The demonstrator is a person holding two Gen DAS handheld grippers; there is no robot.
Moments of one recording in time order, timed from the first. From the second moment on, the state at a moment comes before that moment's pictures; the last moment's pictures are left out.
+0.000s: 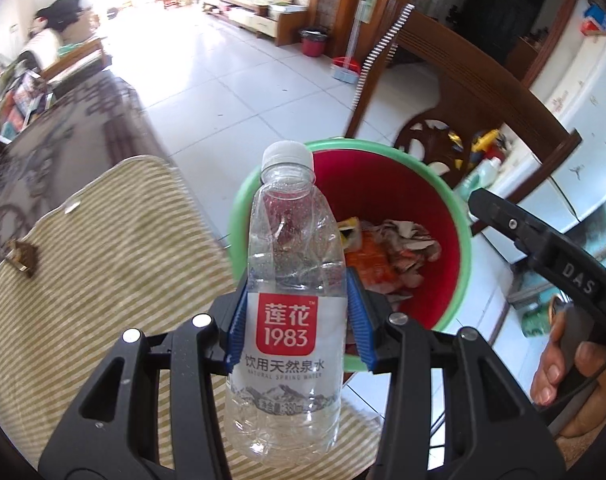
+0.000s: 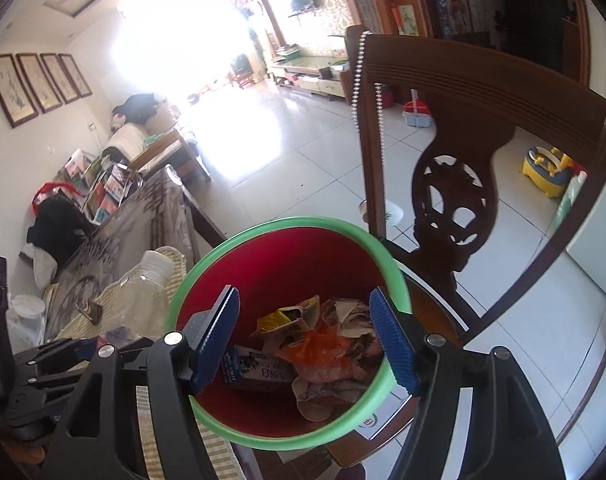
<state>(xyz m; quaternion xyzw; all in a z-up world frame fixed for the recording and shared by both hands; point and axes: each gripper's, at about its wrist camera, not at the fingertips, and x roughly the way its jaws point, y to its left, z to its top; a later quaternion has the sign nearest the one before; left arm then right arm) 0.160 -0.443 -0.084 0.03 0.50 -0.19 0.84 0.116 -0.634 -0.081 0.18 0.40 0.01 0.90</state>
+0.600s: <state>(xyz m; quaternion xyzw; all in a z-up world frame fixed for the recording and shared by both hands) 0.156 -0.432 -0.070 0.02 0.48 -0.20 0.85 0.098 -0.620 -0.072 0.18 0.40 0.00 0.90</state>
